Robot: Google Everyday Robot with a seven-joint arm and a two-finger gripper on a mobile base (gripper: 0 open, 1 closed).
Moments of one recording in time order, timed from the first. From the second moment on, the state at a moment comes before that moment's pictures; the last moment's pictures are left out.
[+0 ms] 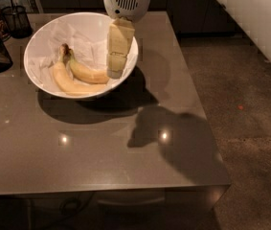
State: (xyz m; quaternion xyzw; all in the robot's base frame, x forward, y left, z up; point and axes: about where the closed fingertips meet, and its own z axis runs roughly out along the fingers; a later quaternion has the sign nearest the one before) arm 0.555 0.026 0.984 -0.68 0.72 0.02 0.14
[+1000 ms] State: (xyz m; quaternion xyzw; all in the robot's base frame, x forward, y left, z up) arm 0.588 0.064 0.982 -0.68 0.71 0.05 0.16
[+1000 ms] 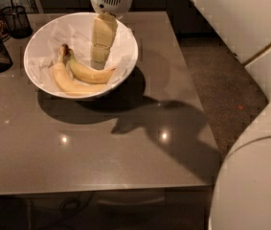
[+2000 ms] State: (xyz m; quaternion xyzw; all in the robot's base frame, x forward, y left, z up) arm 0.599 0.065 0.956 -0.65 0.75 0.08 0.14
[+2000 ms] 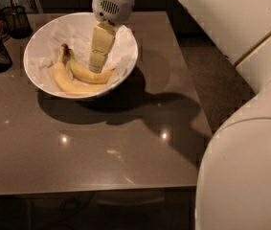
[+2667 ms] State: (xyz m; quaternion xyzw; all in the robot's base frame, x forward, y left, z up) arm 0.619 0.069 0.952 -0.64 0.75 0.07 0.14
